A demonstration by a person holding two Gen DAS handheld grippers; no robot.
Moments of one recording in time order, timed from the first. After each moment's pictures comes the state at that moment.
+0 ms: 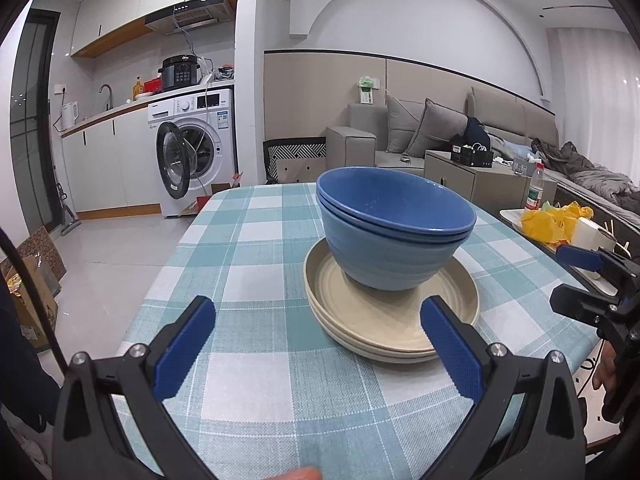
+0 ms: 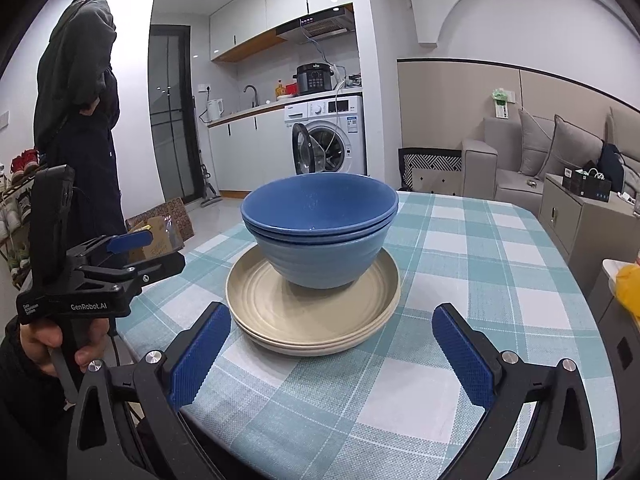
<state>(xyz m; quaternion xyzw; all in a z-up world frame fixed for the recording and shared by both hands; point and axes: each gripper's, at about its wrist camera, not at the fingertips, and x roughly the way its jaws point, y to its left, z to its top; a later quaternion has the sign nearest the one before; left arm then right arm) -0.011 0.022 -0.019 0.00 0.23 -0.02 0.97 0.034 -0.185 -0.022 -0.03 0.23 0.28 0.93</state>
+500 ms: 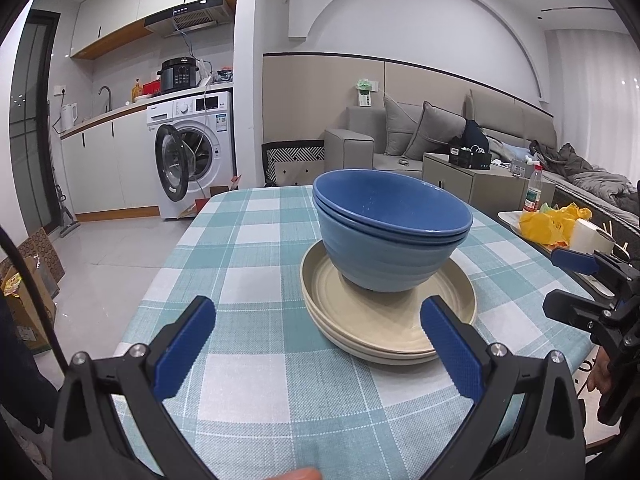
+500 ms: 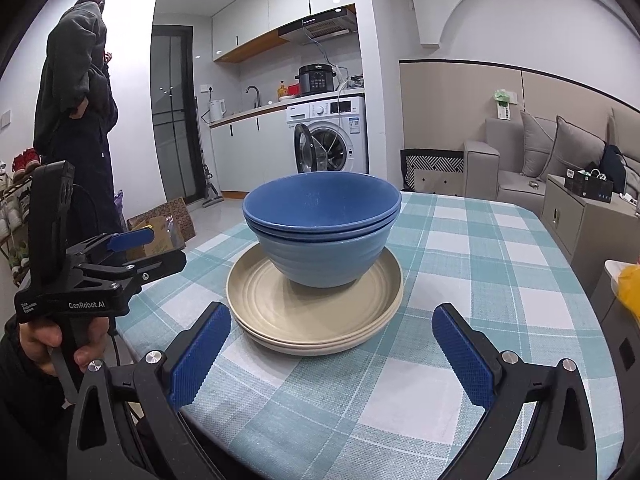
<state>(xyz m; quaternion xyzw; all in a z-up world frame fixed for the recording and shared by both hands) -0.013 0.021 -0.019 -0.01 0.22 -0.02 0.98 0.031 -0.185 -0.026 -0.03 0.23 0.28 0.93</state>
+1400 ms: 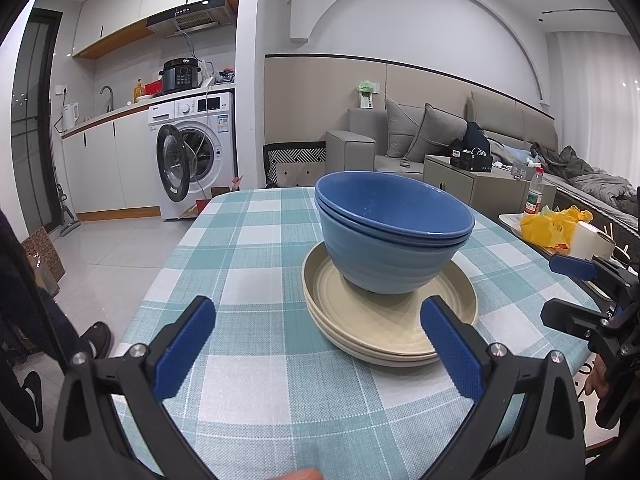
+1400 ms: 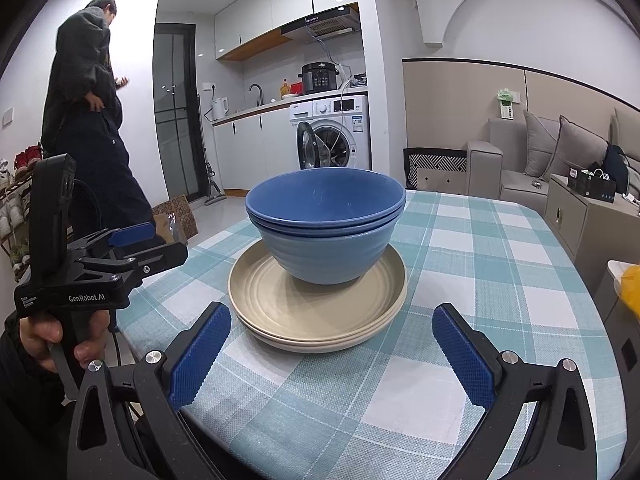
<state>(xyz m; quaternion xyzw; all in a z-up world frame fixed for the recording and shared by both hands) -0.015 0.021 -0.017 -0.01 0.22 -0.02 0.98 0.032 -0.182 -0.031 -0.03 0.23 0.28 0.93</state>
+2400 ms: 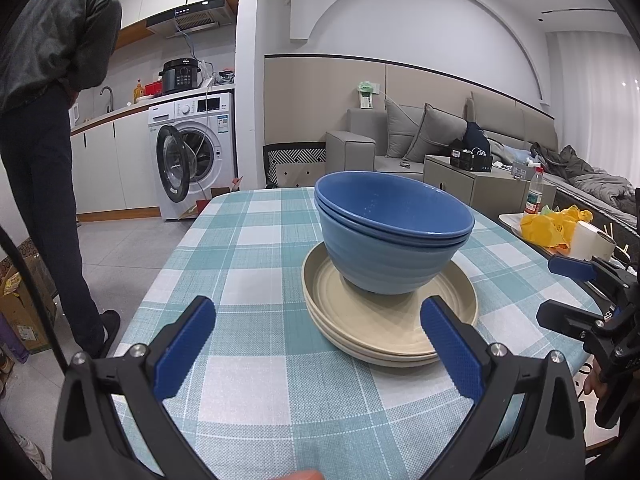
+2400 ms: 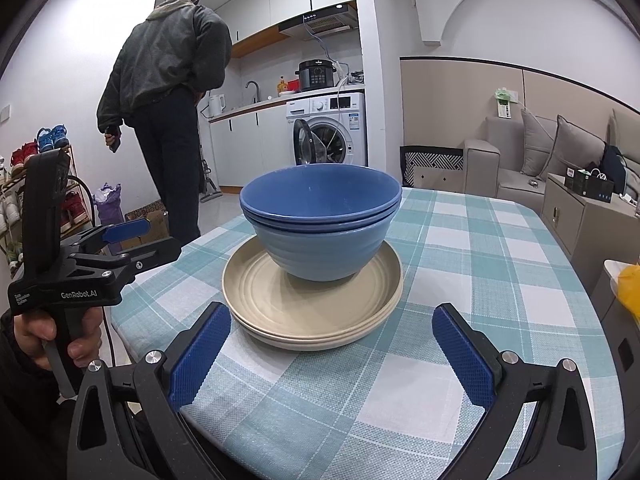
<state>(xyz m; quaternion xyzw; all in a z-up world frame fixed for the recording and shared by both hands) -0.015 0.022 -0.016 -0.01 0.22 -0.02 0.98 0.033 -0.184 -0.033 -0.03 0.23 0.28 0.93</state>
